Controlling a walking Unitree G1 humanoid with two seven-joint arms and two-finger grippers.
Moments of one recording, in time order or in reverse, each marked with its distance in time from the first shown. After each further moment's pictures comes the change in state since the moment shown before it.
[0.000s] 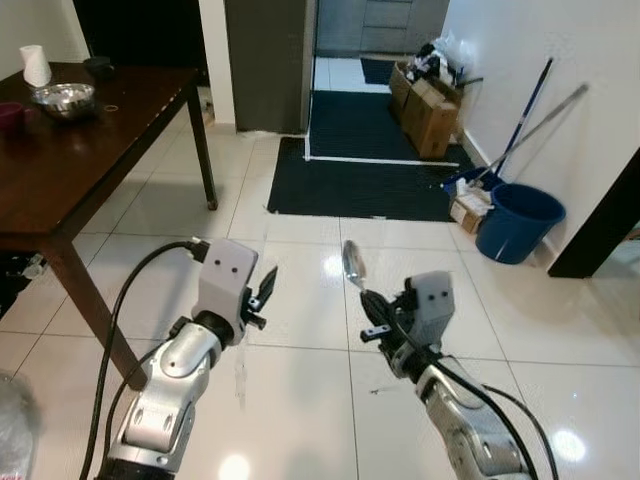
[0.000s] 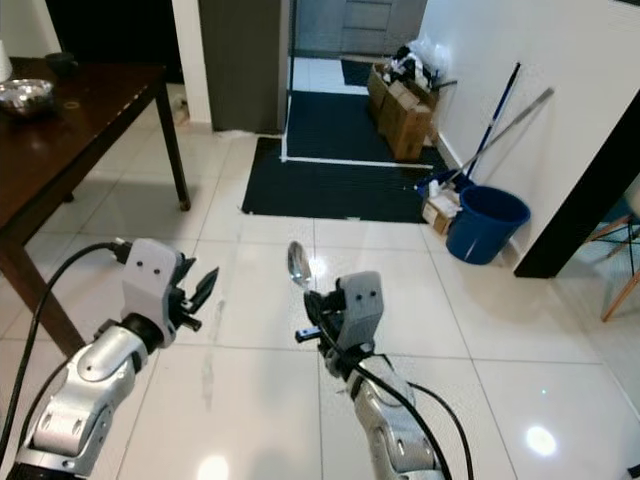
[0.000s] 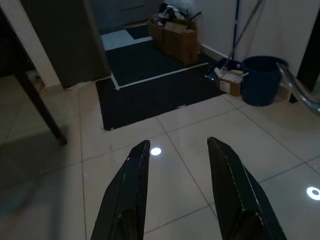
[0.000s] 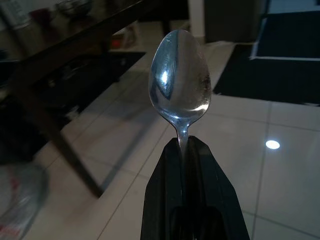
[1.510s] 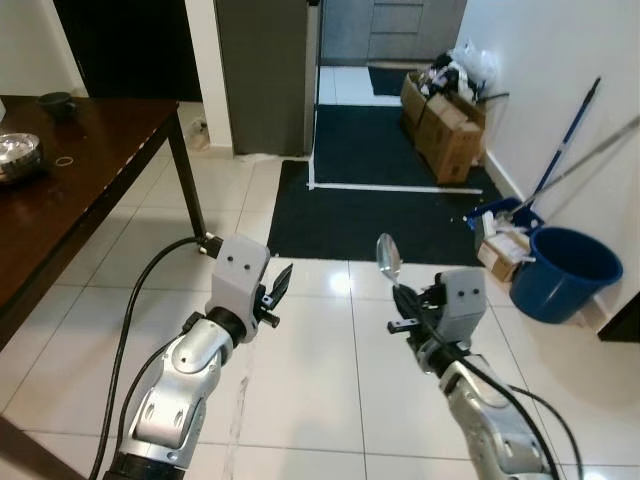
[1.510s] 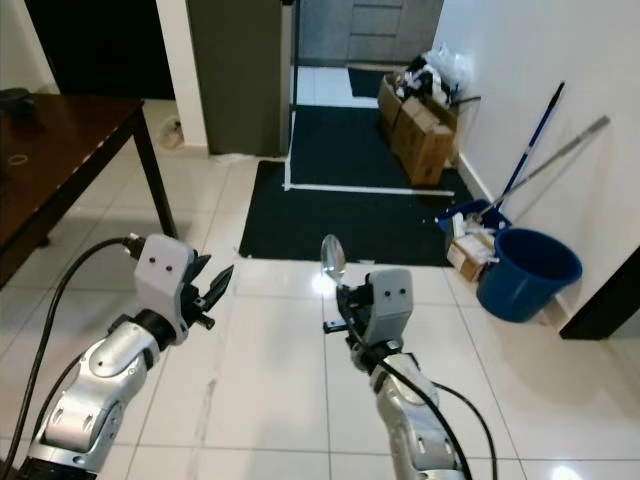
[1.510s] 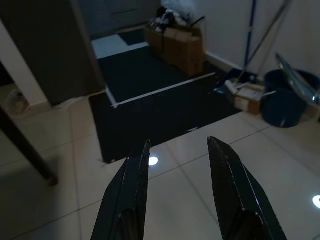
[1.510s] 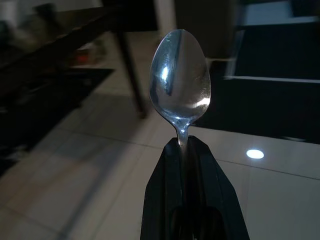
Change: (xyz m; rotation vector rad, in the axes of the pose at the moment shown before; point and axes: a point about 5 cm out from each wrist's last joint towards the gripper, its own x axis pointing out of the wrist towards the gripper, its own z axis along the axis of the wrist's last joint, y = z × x) left arm 0.003 -0.004 0.003 0.001 -0.011 -0.038; right arm -0.004 -0.012 0.004 -0.019 -0.017 -0.074
